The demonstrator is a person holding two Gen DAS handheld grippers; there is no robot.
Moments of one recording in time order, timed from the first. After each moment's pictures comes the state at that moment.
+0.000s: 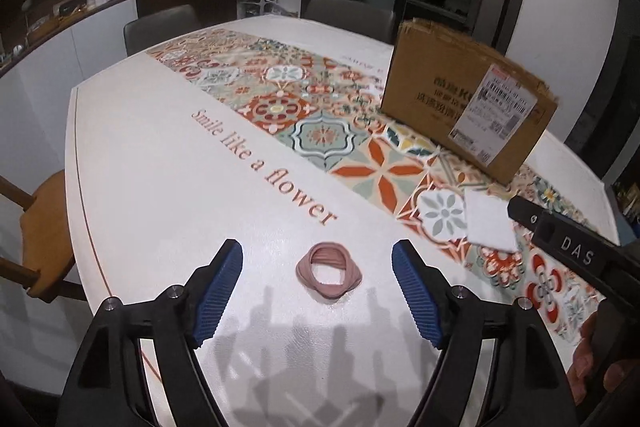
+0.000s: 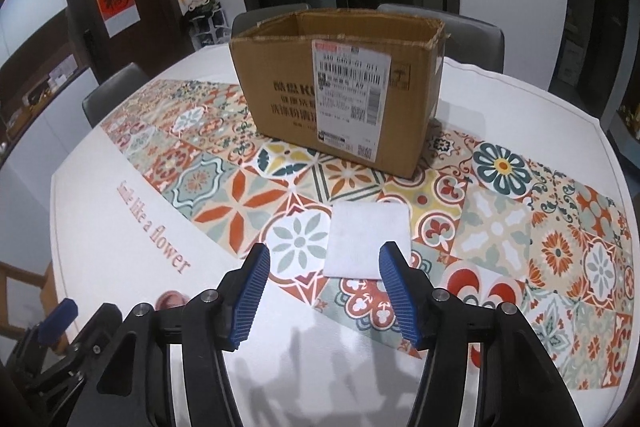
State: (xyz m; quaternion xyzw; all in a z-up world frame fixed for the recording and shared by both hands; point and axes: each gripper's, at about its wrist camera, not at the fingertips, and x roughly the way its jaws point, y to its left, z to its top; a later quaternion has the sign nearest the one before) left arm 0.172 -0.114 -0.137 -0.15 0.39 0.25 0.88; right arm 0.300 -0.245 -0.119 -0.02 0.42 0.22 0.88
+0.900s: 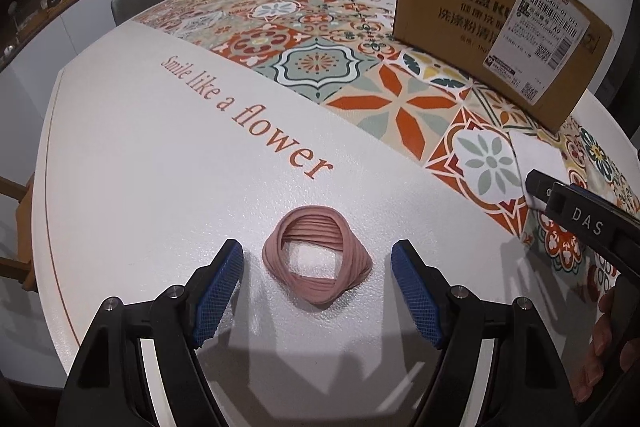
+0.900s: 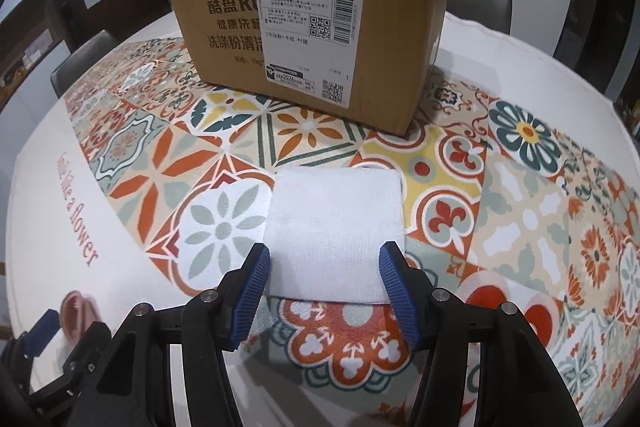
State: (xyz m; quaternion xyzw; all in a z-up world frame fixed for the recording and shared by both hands) left arm 0.222 -0.113 -0.210 -0.14 0.46 0.26 0.84; right arm 0.353 -0.237 -0.199 -0.06 0.47 0.19 0.86
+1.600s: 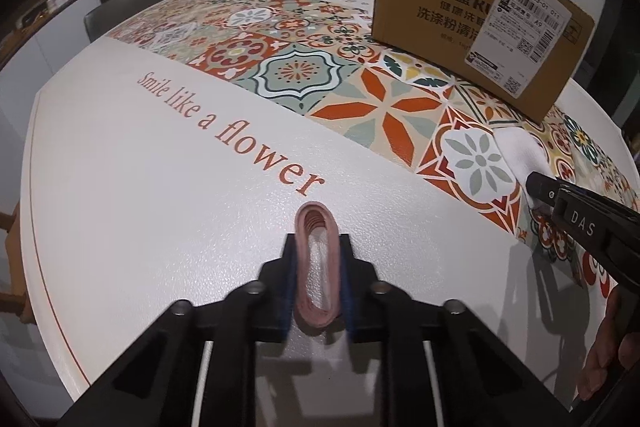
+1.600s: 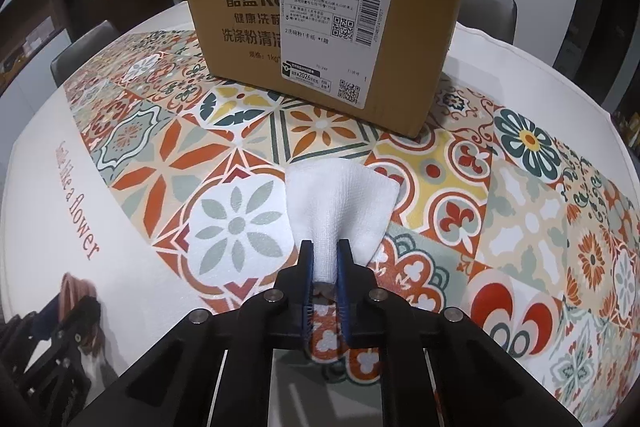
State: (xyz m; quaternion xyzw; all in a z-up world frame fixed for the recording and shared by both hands) left arm 0.227 -0.102 -0.206 -0.12 0.47 0.20 0.85; right arm 0.345 -0.227 -0.197 -0.07 0.47 0.18 0.86
